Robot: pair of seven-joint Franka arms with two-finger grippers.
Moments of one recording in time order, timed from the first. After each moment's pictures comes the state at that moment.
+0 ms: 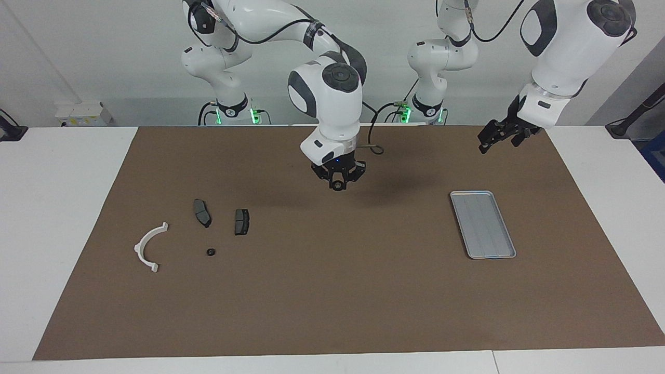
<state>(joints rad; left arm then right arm) -0.03 0.00 -0.06 -1.62 -0.04 1.55 -0.26 0.57 0.42 0.04 -1.49 -0.01 1.94 0.76</state>
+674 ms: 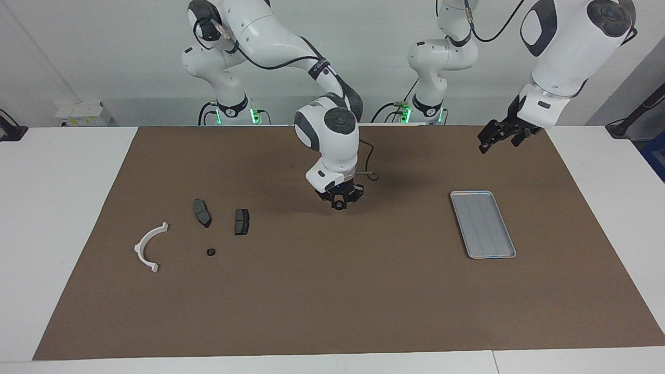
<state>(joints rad) -0.03 0.00 -0.06 -1.62 -0.04 1.54 -0.26 0.59 0.48 0.04 -1.64 0.00 2.15 0.76</state>
